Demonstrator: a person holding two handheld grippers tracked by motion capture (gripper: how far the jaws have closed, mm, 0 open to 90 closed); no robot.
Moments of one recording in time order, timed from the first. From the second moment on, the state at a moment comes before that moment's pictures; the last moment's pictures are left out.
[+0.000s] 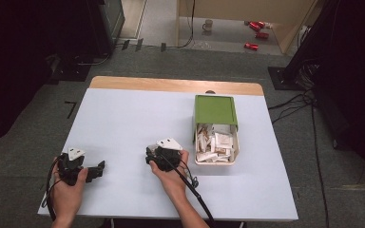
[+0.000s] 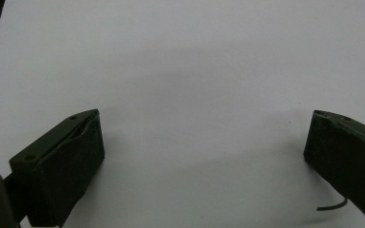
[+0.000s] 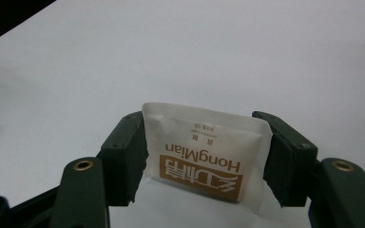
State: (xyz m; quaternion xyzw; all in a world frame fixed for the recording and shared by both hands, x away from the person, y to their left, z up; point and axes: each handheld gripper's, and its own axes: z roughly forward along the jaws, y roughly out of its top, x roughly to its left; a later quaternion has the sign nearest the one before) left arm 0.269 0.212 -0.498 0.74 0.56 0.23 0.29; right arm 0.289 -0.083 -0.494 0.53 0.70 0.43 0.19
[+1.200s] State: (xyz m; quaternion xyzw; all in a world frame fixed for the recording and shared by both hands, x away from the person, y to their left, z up) left arm 0.269 0.212 -0.498 0.74 0.56 0.23 0.29; right arm 0.305 -0.077 -0.495 0.52 0.74 0.39 0.19
